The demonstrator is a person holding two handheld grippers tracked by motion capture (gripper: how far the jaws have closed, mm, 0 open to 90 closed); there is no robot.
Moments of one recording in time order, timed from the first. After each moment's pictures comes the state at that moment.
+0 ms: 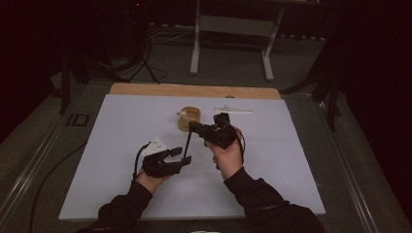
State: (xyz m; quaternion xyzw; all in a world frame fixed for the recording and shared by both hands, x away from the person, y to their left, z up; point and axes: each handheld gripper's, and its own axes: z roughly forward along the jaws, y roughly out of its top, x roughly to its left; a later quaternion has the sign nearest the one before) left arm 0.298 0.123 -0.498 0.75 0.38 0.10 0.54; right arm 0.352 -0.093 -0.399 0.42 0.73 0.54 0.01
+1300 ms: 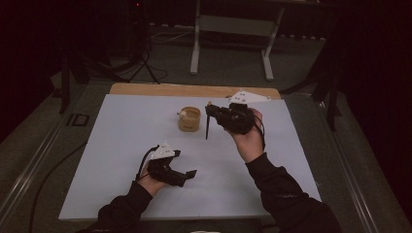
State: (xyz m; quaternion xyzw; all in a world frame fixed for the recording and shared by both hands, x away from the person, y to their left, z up) left arm 0.298 0.111 -0.507 0.79 0.33 0.07 0.51; right arm 0.371 -0.132 -0.361 0.30 0.77 0.55 0.15
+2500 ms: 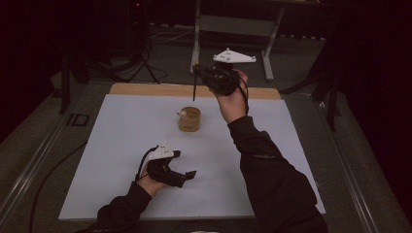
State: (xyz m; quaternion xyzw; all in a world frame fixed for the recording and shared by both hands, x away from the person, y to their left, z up) left arm 0.297 0.114 -0.508 0.79 0.32 0.07 0.51; right arm 0.440 -0.085 -0.306 0.28 0.74 0.58 0.21
